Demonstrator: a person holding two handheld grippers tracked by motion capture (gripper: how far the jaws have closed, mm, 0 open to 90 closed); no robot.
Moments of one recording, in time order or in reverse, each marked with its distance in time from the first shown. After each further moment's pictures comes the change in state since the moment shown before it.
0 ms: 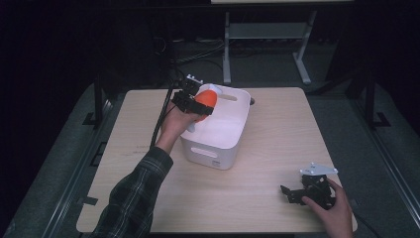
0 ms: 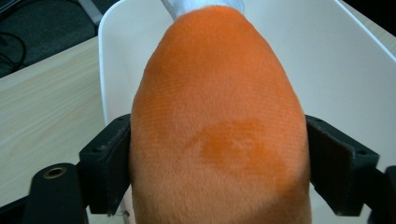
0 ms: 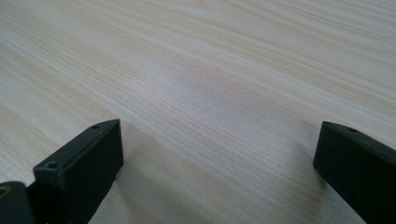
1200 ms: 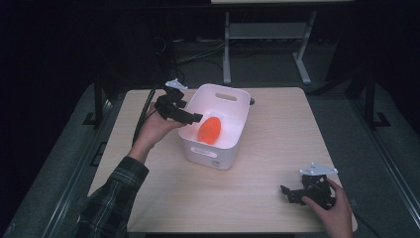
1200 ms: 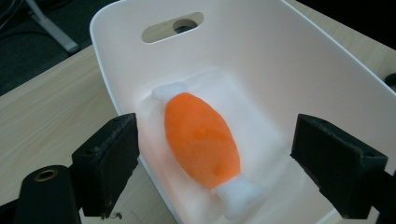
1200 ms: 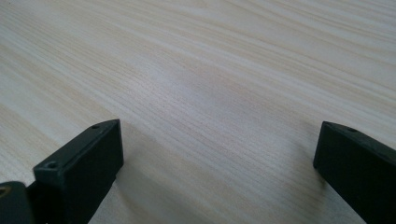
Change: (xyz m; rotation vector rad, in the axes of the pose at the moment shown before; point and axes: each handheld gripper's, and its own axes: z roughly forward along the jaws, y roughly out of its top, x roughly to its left) left arm 0.011 -0.031 -0.049 -0.066 -0.132 0.145; right arm 0.000 0.000 0.000 0.001 0.000 0.000
